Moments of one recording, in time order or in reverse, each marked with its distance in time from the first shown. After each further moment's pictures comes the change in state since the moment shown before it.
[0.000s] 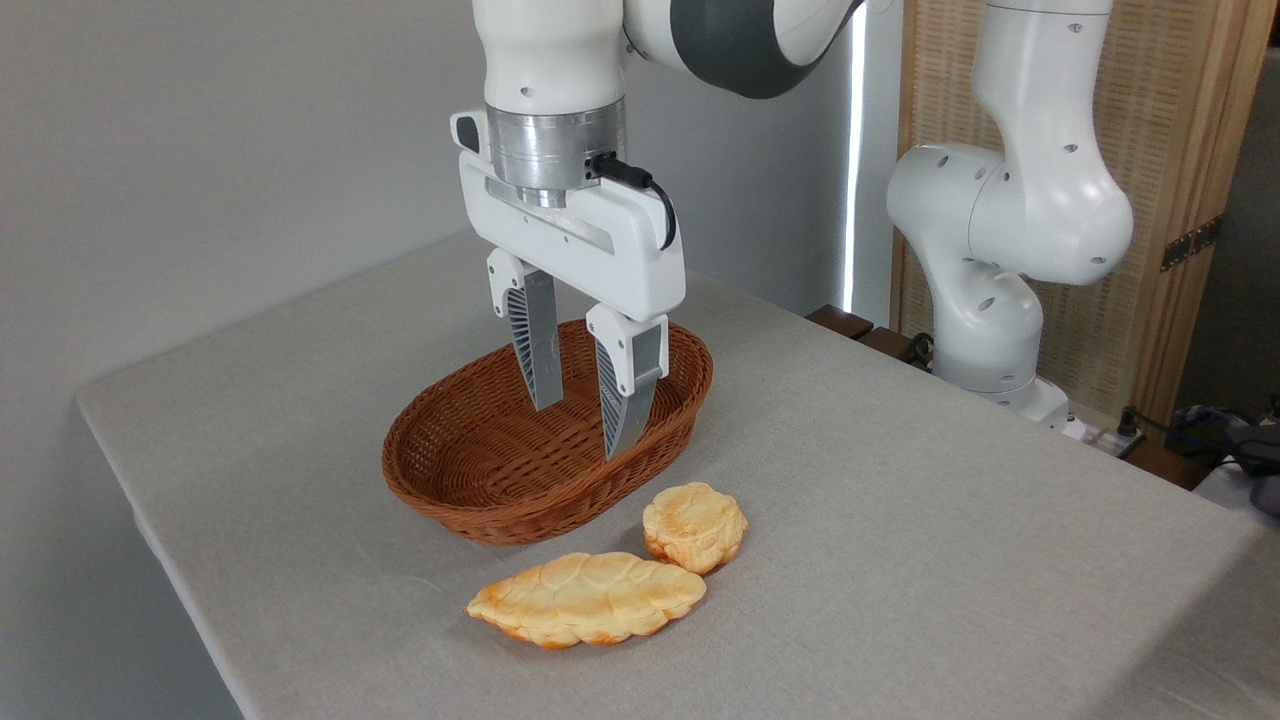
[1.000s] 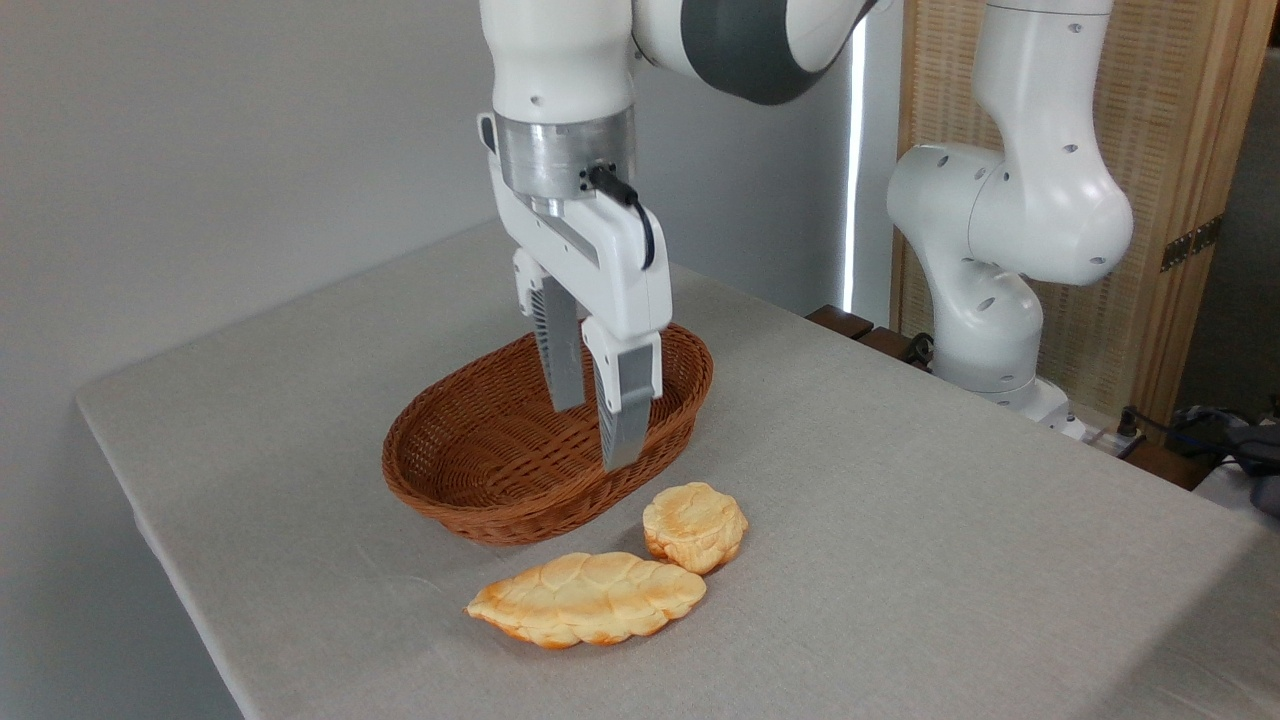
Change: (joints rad) arm -0.003 0.002 0.029 -0.014 0.000 -0.003 0.277
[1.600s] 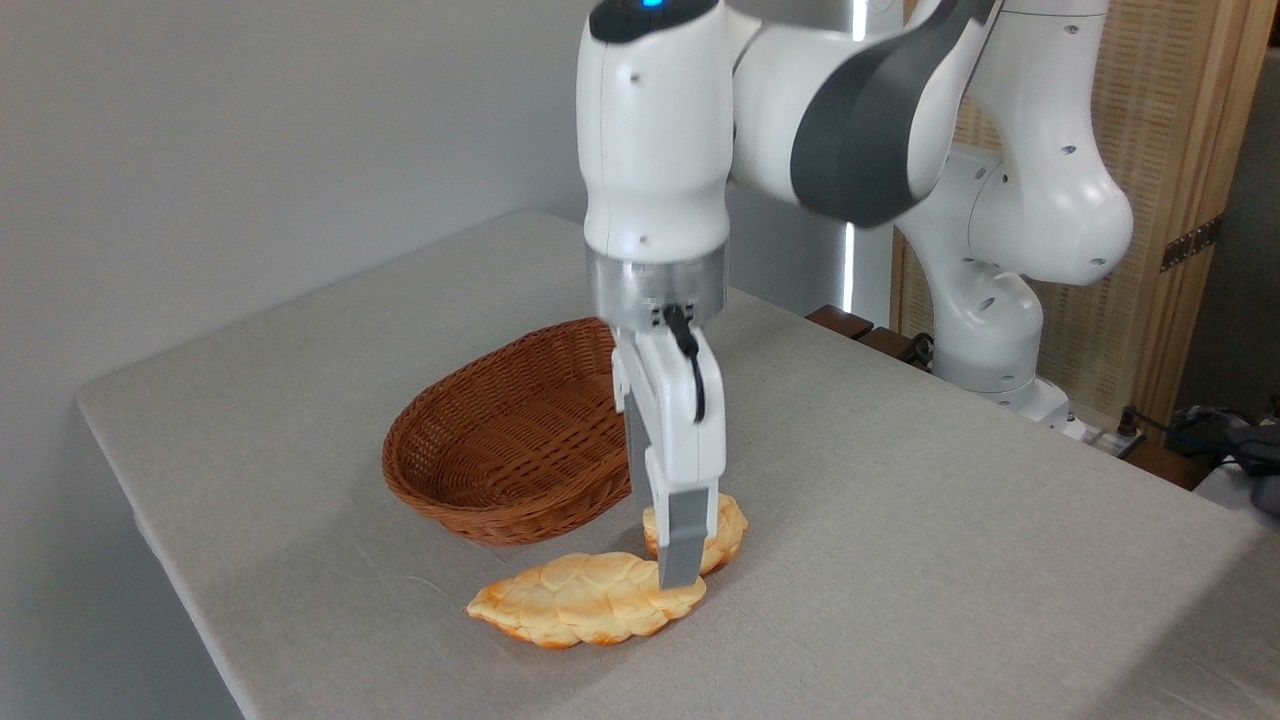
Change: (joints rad) arm -0.001 0.047 0.136 -0.122 0.003 0.183 0.403
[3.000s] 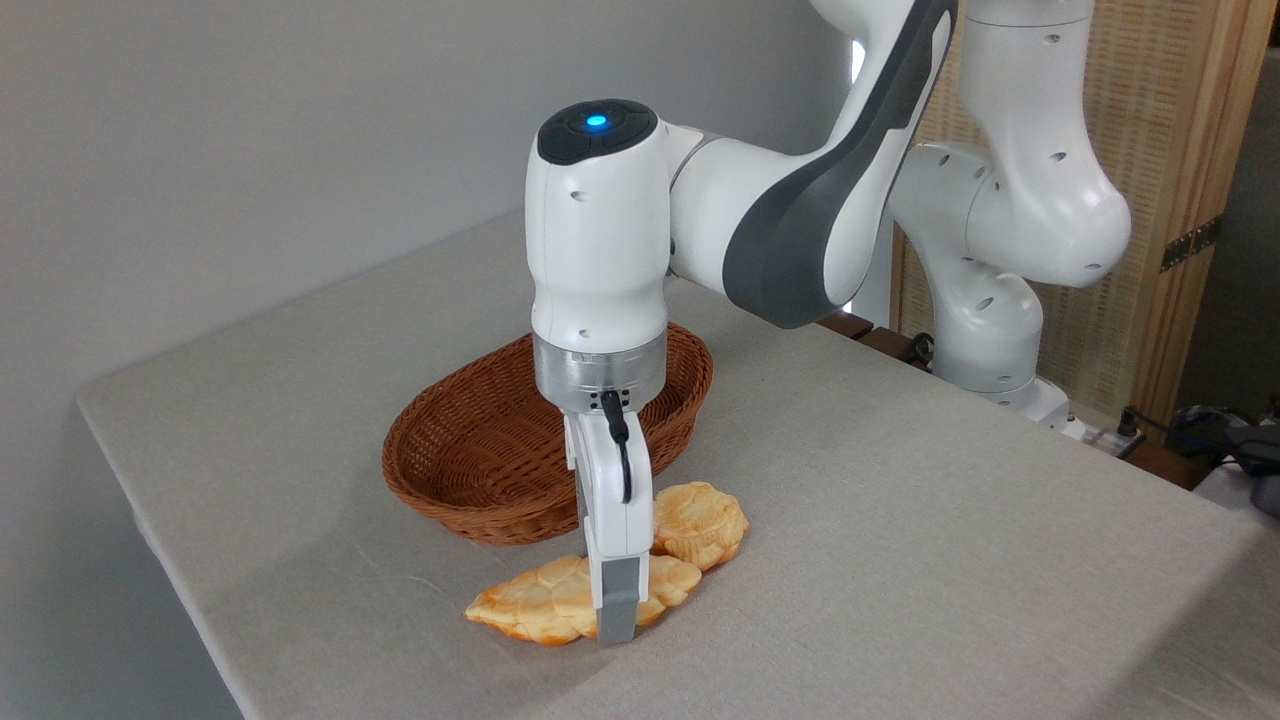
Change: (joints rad) arm -0.054 0.125 -0.008 -0.007 -0.054 0.156 0.000
